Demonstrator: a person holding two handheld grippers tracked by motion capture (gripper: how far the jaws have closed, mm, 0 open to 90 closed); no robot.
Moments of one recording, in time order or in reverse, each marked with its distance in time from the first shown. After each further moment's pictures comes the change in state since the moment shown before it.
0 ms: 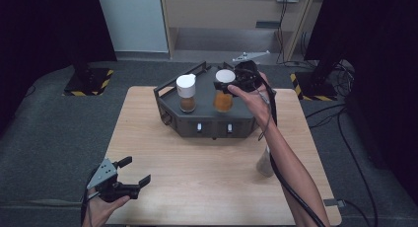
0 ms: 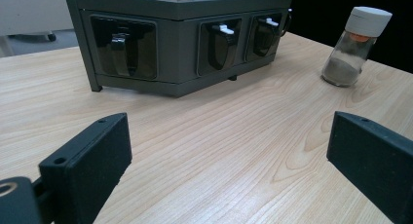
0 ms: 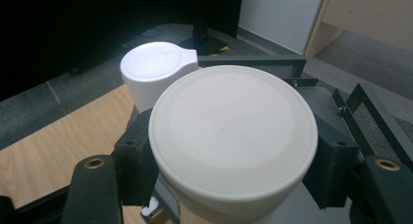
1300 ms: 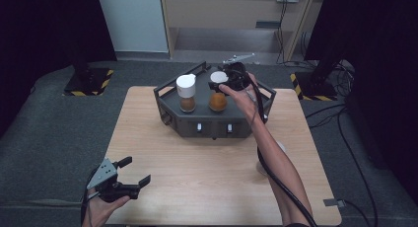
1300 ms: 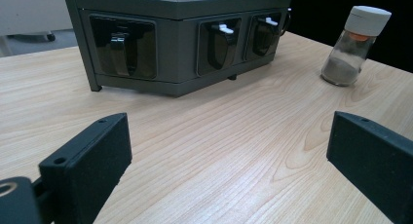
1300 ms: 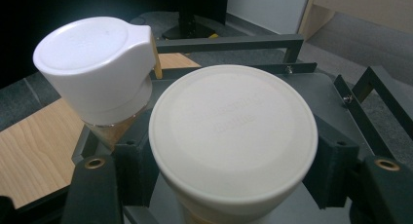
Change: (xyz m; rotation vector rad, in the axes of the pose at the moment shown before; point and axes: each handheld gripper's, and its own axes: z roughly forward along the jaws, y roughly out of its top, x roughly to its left) left arm 0.001 0.000 0.000 0.002 -0.003 0.003; right arm -0.010 -0.005 0.054 0.052 -0.043 0.025
